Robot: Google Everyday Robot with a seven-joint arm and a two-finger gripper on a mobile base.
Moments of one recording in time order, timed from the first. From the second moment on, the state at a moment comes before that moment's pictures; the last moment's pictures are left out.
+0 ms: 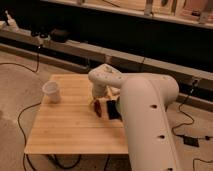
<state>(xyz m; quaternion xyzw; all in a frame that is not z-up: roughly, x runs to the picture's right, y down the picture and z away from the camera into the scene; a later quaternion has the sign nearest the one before) -0.030 0.089 0.942 -0.16 -0.28 -0.77 0.55</state>
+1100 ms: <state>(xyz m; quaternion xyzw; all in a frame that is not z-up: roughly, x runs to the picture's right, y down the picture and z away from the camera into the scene) -0.051 0.111 0.937 -0.15 -0.31 -0.80 0.49</state>
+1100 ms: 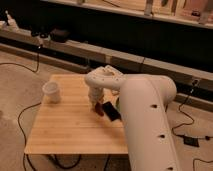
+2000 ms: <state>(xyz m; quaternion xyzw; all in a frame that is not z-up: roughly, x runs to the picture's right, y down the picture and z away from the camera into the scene) -0.205 0.003 0.900 0.07 -0.38 -0.79 0.48</state>
